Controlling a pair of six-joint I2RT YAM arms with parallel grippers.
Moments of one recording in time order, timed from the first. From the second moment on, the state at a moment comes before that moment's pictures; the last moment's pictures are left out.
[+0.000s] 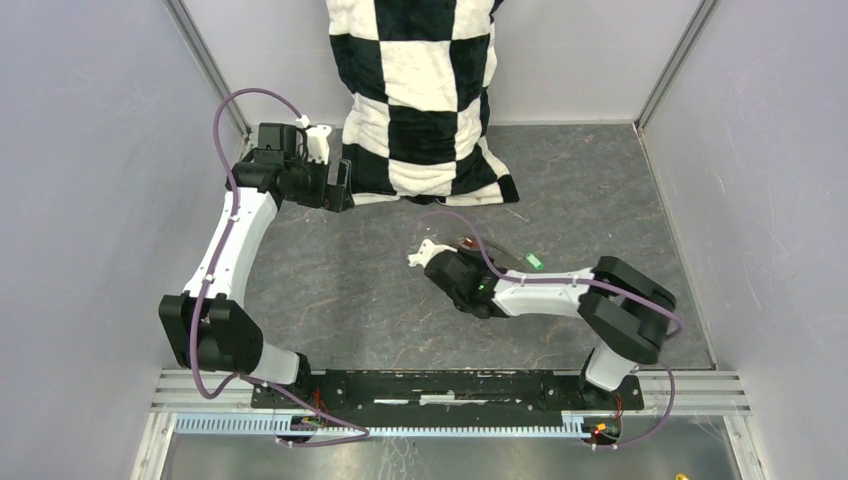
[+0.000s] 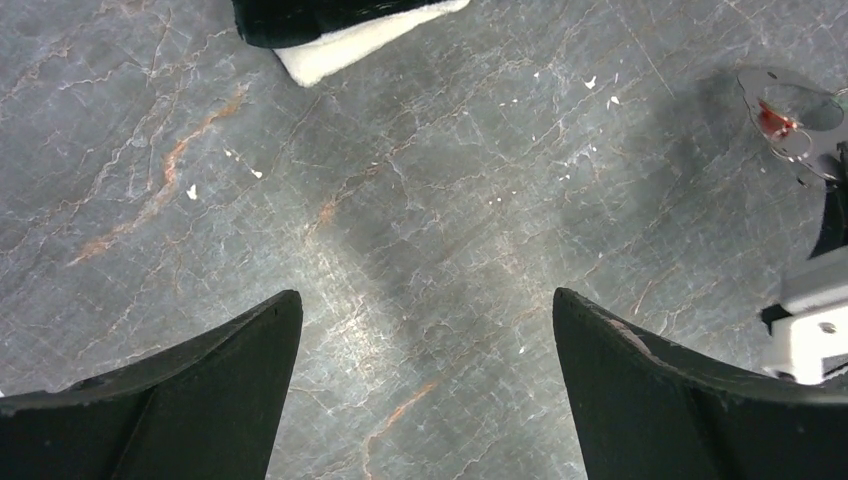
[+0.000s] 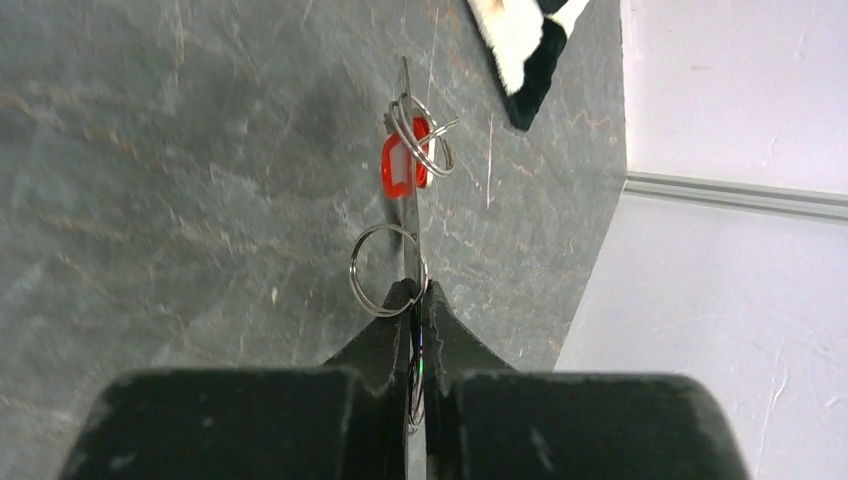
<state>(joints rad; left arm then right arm) -0.08 1.45 1.41 -0.84 0.30 0.13 1.03 1.62 0.81 -0.06 0.84 -0.44</state>
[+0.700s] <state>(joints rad) -0.08 1.38 1.34 -0.79 0.33 0.15 1.16 1.95 1.17 -0.08 0.57 -0.15</state>
